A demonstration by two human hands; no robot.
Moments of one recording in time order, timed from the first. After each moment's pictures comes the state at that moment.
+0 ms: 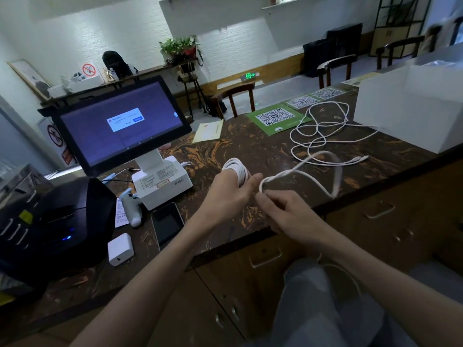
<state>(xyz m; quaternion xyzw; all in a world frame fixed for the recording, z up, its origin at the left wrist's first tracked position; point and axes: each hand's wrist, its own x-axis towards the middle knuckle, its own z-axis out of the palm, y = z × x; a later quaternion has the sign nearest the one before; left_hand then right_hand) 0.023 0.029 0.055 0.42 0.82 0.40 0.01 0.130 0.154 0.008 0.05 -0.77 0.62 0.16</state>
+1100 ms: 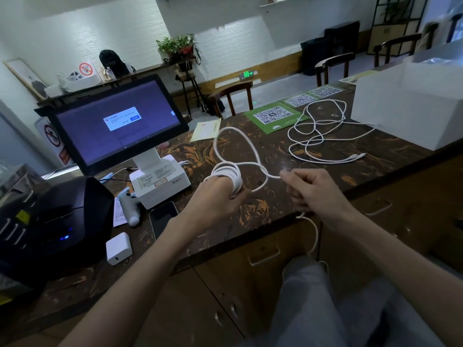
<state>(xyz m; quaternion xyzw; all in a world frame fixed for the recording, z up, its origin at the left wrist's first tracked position) 0.012 0.009 0.052 0.48 0.86 0.16 -0.06 0.140 0.197 0.021 -0.05 -0.71 0.67 0.19</state>
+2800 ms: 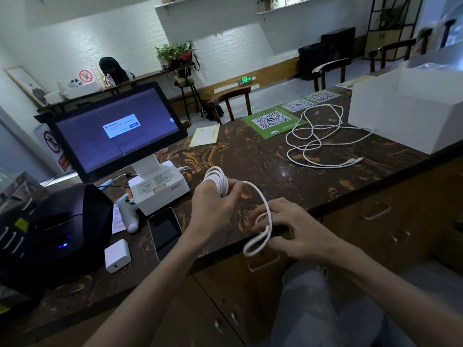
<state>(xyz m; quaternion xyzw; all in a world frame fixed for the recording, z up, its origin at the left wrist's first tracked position) 0.025 0.014 0.037 0.34 0.82 0.45 -0.09 0.154 0.170 0.002 0.10 -0.90 0.39 0.16</state>
